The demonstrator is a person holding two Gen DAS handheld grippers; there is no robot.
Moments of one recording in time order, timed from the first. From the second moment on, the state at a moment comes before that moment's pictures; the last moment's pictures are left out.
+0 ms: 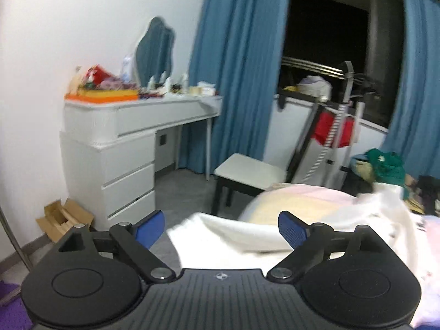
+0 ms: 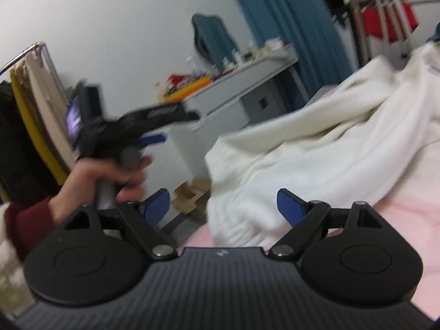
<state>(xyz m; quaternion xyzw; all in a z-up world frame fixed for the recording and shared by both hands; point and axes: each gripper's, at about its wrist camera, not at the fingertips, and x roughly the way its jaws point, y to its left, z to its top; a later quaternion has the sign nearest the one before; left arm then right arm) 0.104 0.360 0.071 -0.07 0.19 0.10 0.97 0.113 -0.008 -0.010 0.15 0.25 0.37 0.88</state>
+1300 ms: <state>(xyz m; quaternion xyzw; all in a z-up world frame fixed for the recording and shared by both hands) -0.006 0.014 0.010 0.01 0.19 -0.05 0.98 0.062 -0.262 -0.005 0.10 0.17 0.13 0.97</state>
